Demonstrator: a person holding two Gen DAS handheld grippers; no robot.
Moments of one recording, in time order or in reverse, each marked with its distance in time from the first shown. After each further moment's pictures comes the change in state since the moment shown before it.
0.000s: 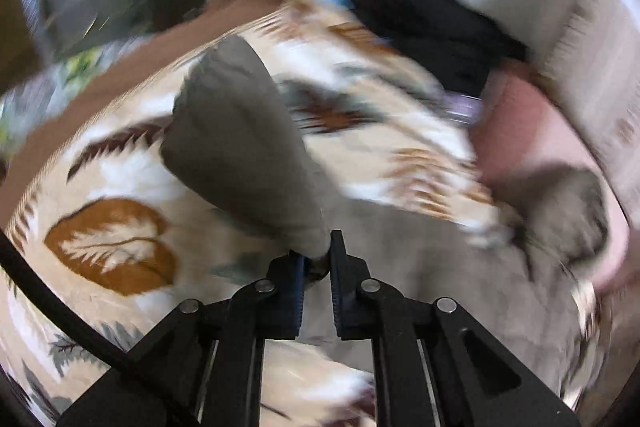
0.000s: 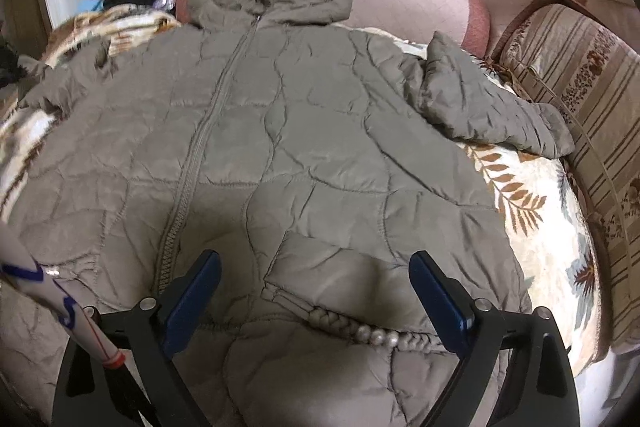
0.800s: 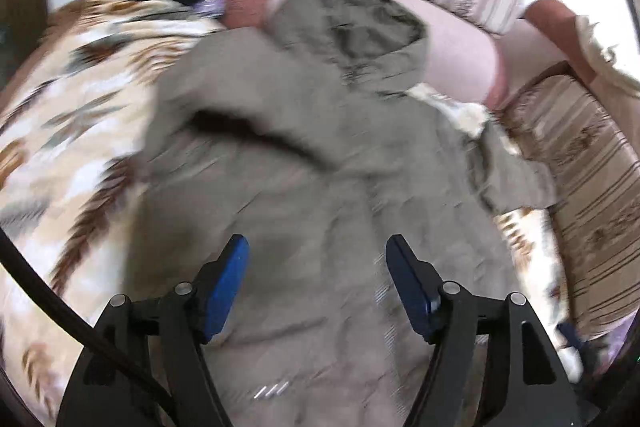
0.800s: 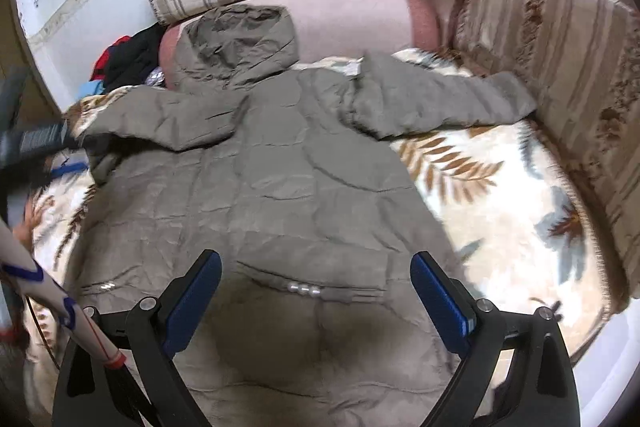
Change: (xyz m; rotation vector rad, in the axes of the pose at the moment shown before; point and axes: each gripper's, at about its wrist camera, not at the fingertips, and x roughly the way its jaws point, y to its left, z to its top) left arm -0.100 -0.176 -0.246 0.376 0.104 -0.244; right arm -0.069 -0.076 -0.008 0.206 -0.055 0.163
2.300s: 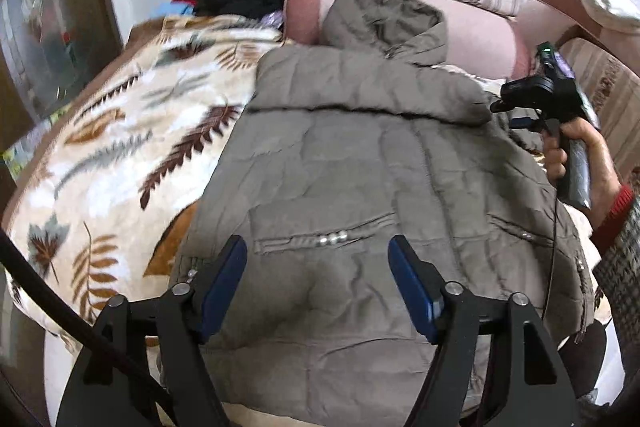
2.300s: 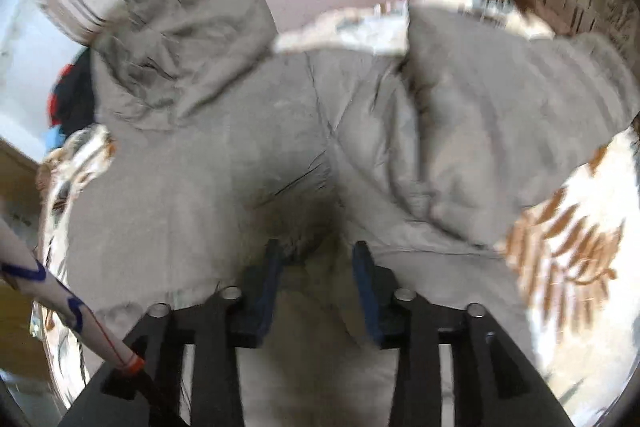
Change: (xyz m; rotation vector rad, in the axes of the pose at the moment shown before) left arm -0.075 -0.016 -0.129 0.076 -0.119 0.218; right arm 0.157 -0.037 0.139 0.159 0.110 0.047
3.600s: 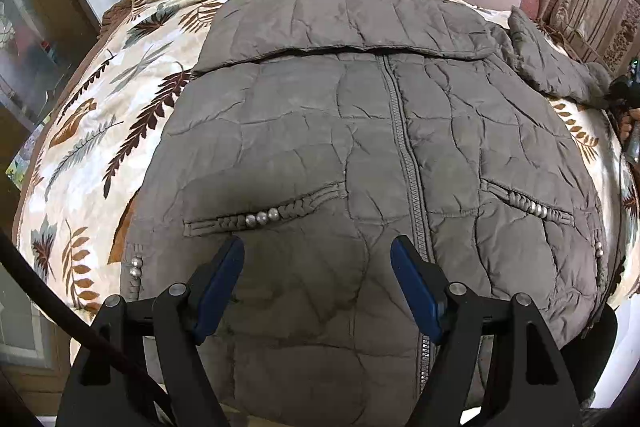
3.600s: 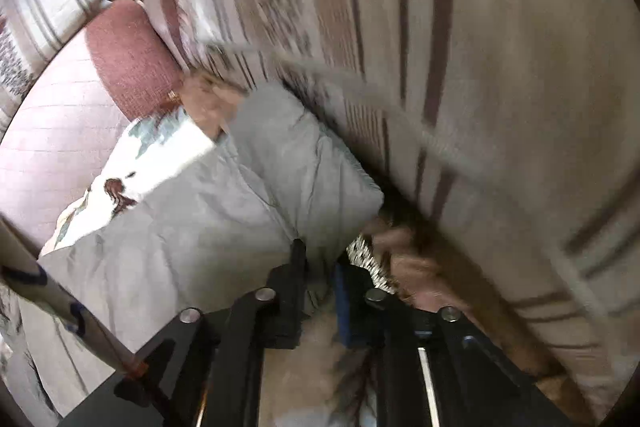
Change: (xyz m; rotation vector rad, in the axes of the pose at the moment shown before) left arm 0.059 -0.067 0.010 0.064 0.235 0.077; right arm -0.010 -0.327 0.114 0.308 -0.204 -0.409
